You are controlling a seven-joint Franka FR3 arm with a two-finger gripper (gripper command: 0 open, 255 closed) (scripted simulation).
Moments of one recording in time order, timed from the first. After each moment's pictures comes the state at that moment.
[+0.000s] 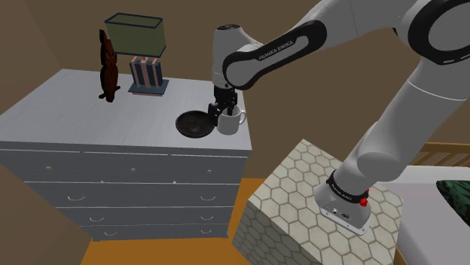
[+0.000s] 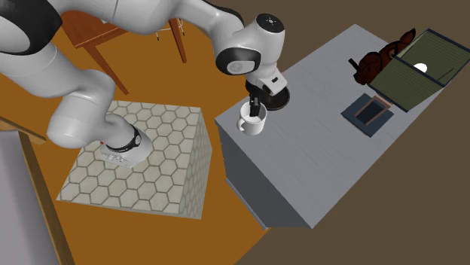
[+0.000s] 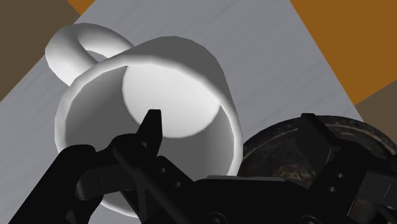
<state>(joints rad) 0.00 0.06 0.29 -2.20 0.00 2.22 0.22</state>
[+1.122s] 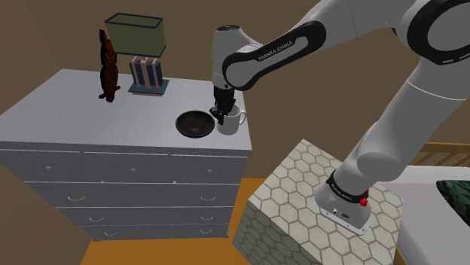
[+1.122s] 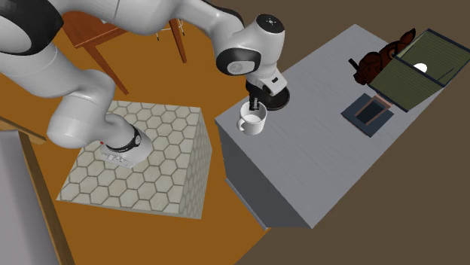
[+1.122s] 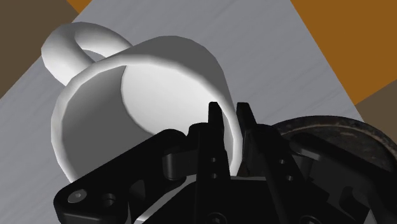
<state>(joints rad) 0.00 0.07 0.29 -2.20 -0.01 2.22 0.22</state>
